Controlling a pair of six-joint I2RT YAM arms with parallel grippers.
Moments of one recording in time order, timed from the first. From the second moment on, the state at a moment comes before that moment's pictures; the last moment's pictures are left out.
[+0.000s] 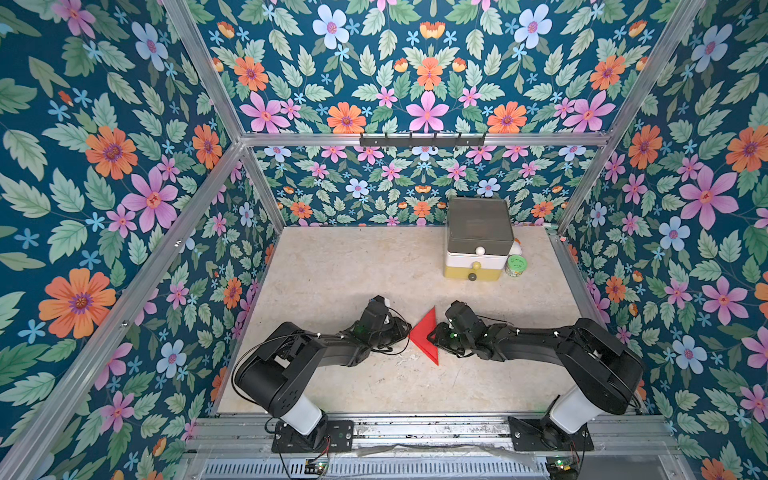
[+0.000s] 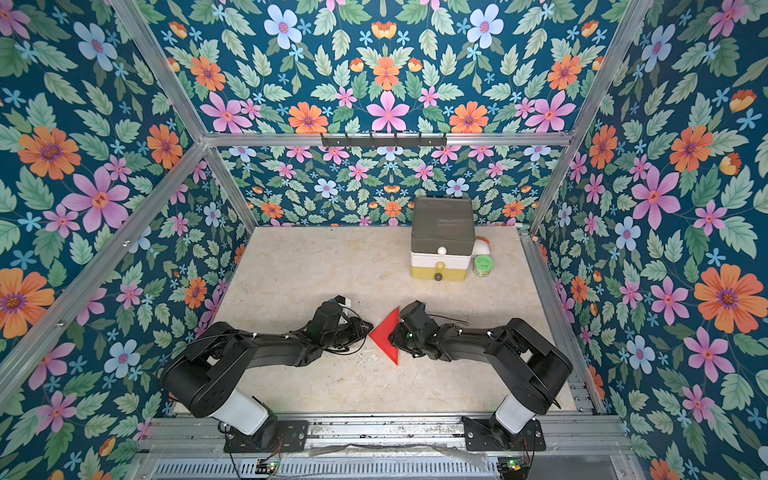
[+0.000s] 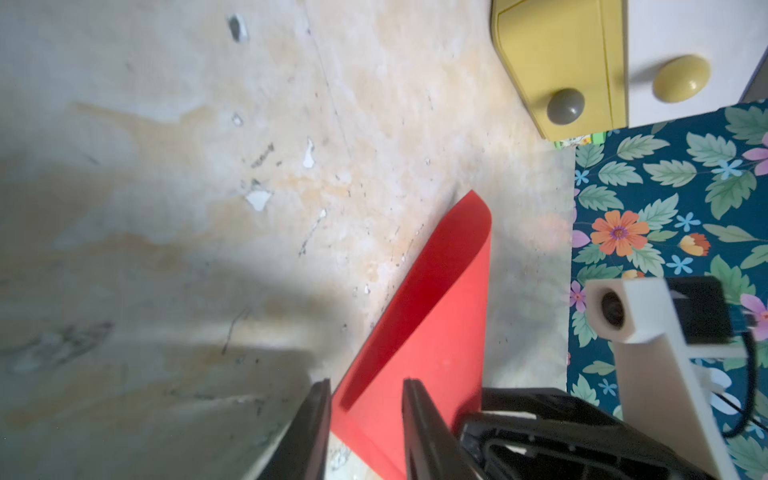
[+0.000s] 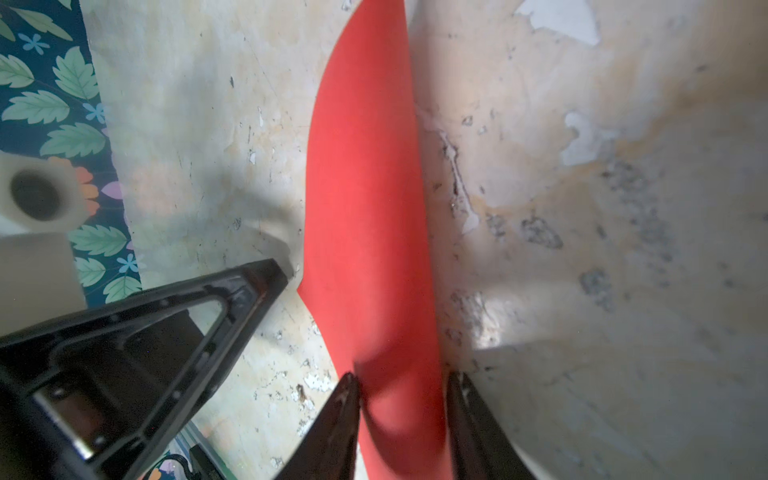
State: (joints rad) left arm -0.63 1.57 0.49 0.41 0.25 -0.96; right arm 0.83 1.63 0.68 0.07 -0.15 1.07
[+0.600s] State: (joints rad) left arm -0.62 1.58 0.46 0.43 0.24 -0.94; right arm 0.87 1.69 0.75 0.06 -0.10 1.05
